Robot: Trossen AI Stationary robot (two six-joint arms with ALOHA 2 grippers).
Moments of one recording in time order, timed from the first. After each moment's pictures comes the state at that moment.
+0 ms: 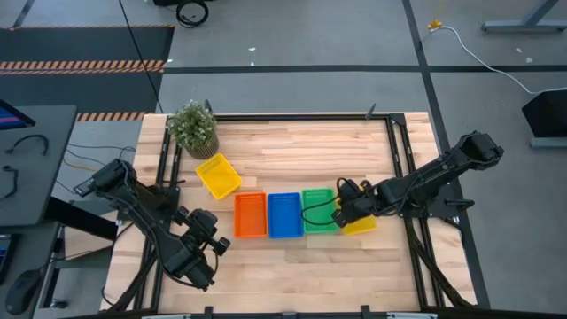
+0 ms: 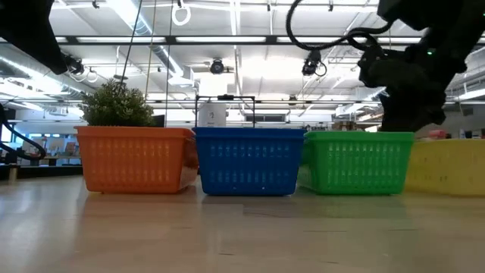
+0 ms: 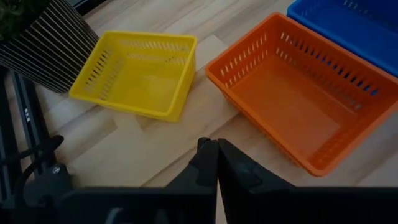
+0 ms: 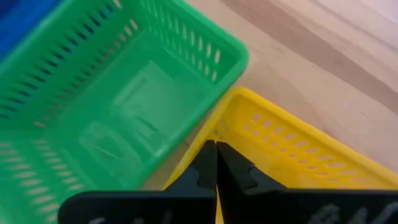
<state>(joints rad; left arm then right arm) -0.83 1.65 1.22 -1.47 -0.72 -1.85 0.33 1.32 0.65 -0.51 0.43 1.09</state>
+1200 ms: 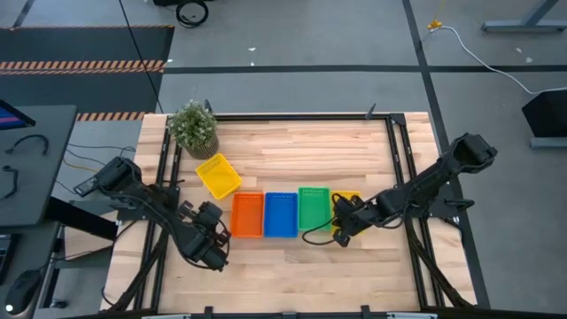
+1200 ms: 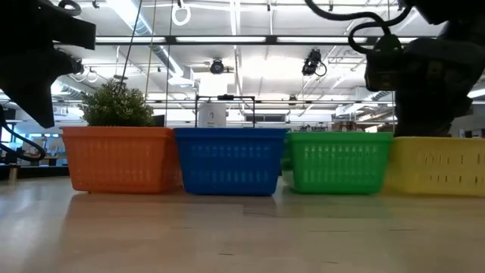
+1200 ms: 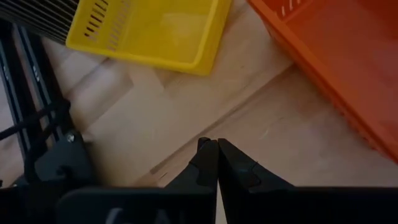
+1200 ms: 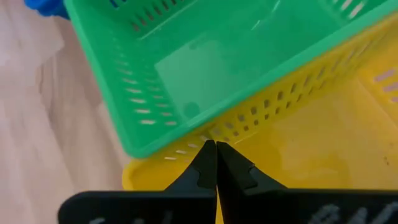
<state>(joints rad) -0.69 1.65 1.03 -1.30 -0.50 -1.66 0.44 1.41 0.60 -0.23 0.29 0.98</state>
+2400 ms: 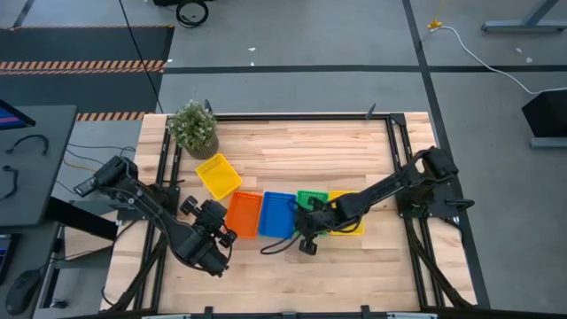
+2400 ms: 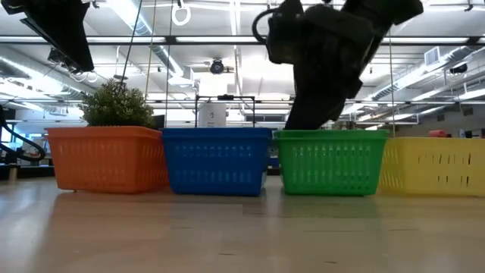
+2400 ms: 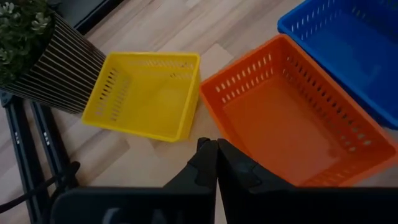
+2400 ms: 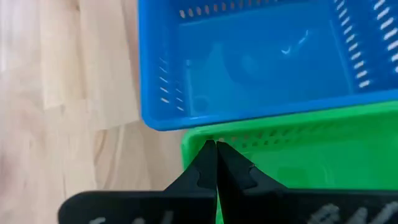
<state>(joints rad) -0.70 1.64 1.27 -1.47 -0.71 -1.61 0.32 1.80 1.10 -0.28 0.19 0.55</state>
